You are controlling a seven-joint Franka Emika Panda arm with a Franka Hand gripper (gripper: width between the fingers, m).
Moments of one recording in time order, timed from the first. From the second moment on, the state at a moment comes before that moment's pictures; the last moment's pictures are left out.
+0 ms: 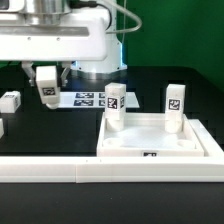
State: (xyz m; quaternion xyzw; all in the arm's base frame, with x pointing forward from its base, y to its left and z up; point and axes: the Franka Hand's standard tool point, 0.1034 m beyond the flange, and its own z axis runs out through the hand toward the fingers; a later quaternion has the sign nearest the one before) arm 0.539 -0.087 0.111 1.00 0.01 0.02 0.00
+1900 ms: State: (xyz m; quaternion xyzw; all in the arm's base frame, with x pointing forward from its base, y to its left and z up) arm 0.588 0.012 0.114 0.99 0.02 0.16 0.00
